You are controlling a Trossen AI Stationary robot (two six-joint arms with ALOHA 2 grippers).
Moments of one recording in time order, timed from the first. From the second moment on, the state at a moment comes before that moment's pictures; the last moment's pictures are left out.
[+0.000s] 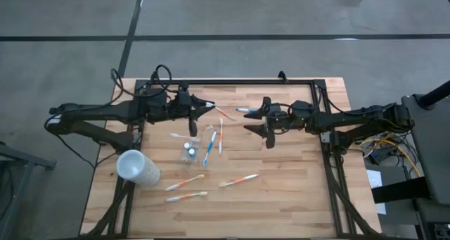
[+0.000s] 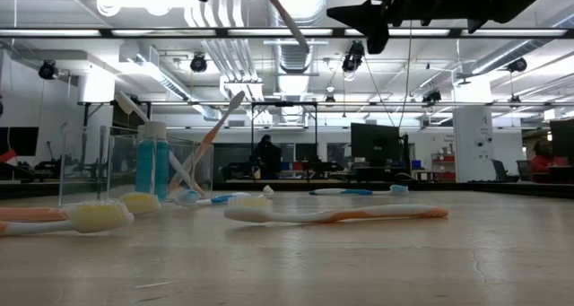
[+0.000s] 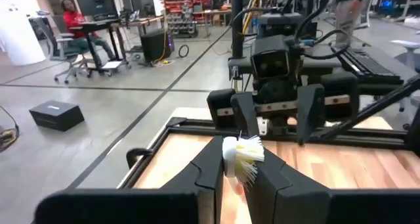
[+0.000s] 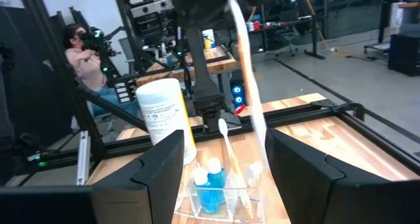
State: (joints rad) left arm 0.07 1.08 1.01 0.01 -0.18 0.05; right arm -0.10 1.21 0.63 0.58 -0.09 0.22
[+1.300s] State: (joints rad) left arm 0.06 0.97 0.85 -0.55 -0.30 -0.18; right arm -0.10 1.21 0.63 0.58 0.03 0.22
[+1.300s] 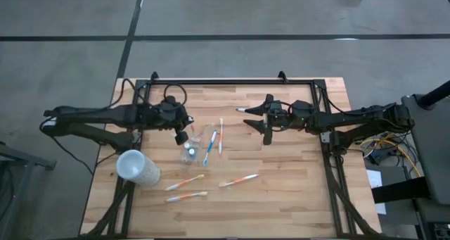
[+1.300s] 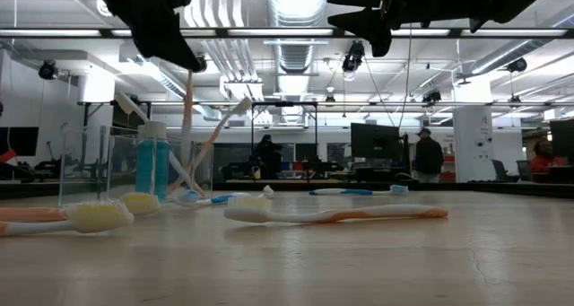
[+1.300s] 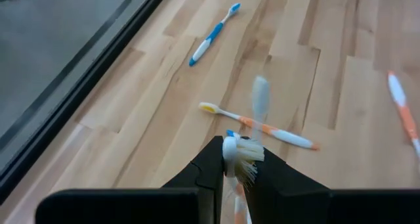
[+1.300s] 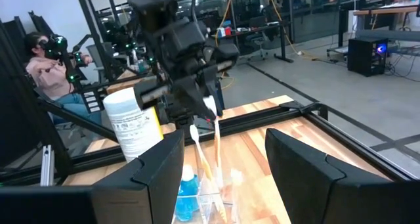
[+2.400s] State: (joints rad) left arm 0.06 0.97 0.71 -0.42 -0.36 -0.24; right arm -0.10 1.21 0.63 0.58 0.03 0.23
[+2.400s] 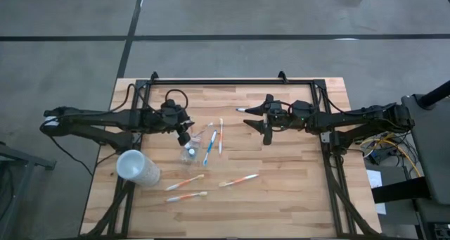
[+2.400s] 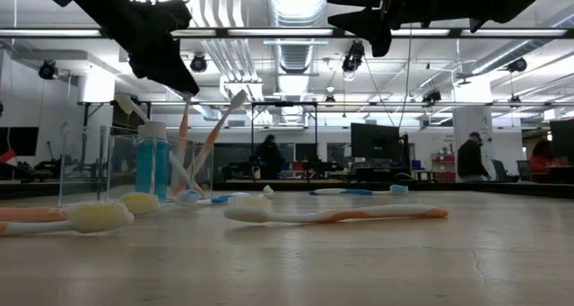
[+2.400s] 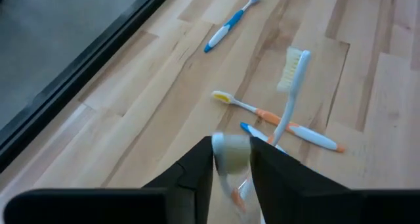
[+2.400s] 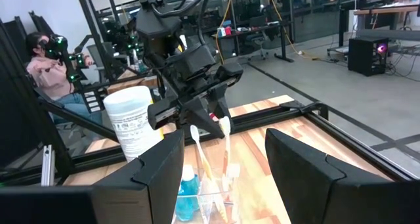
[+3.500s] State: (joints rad) left arm 0.06 0.97 1.14 -0.41 -0.36 -0.11; right arm -0.10 1.21 0.63 0.47 0.03 0.28
